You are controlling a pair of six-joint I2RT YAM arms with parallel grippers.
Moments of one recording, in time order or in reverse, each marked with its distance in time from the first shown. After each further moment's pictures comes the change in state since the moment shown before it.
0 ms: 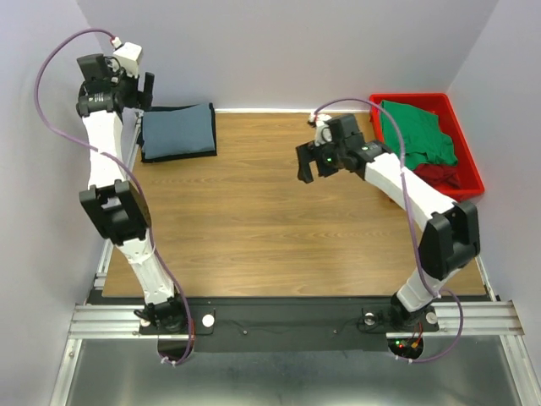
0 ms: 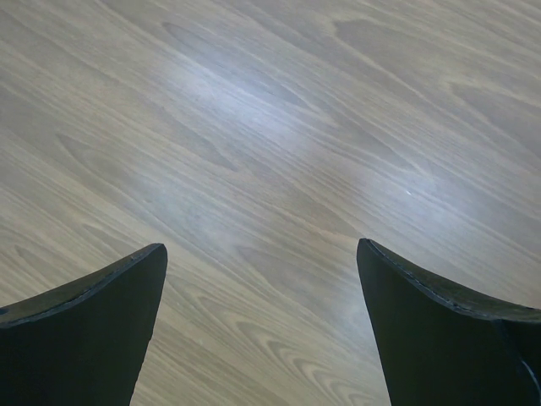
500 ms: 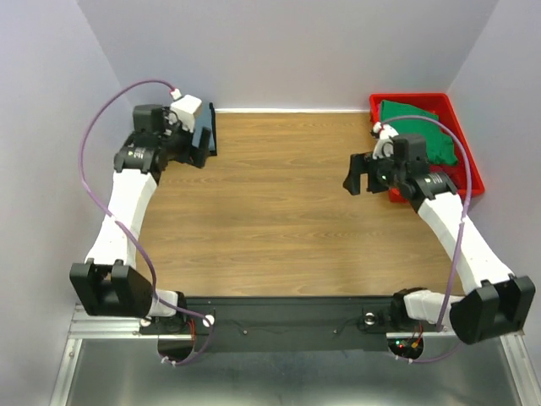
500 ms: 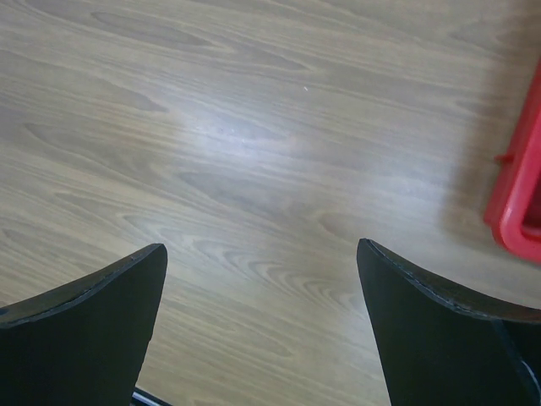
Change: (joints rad) left arm -0.302 -0.695 -0.783 -0.064 -0.055 -0.151; right arm -0.263 -0.465 -0.323 -0.052 -0.047 0.023
